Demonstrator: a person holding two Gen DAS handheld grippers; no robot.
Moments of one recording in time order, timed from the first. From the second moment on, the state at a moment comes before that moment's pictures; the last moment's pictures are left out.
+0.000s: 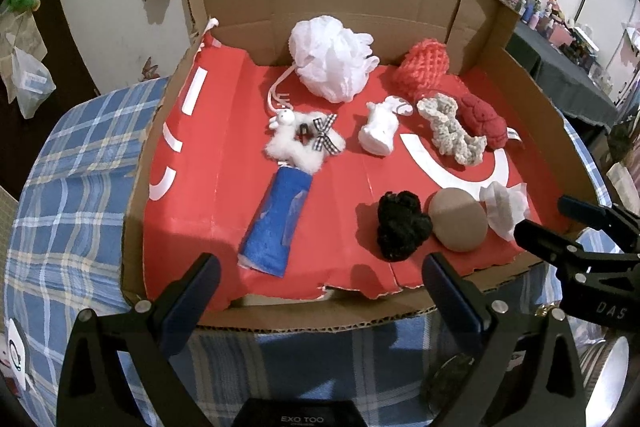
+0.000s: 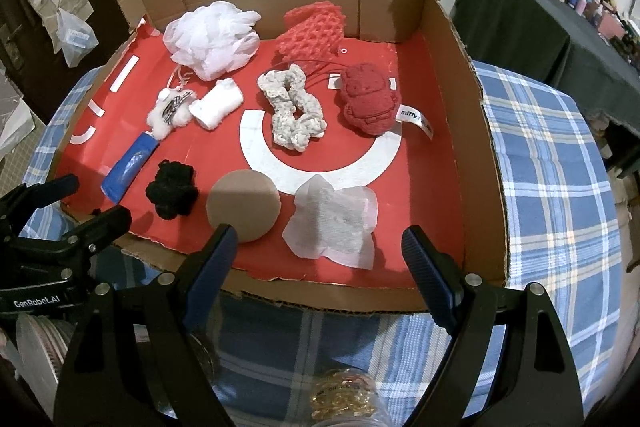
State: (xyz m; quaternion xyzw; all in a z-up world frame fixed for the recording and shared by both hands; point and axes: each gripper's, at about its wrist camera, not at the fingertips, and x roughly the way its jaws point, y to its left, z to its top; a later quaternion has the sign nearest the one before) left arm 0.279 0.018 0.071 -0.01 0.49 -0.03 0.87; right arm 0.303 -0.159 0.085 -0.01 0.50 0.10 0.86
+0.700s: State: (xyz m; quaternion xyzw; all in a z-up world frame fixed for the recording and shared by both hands) left arm 0.277 0.017 0.072 0.00 0.49 -0.03 0.87; right arm 0.303 -0.160 0.084 -0.01 0.50 0.10 0.86
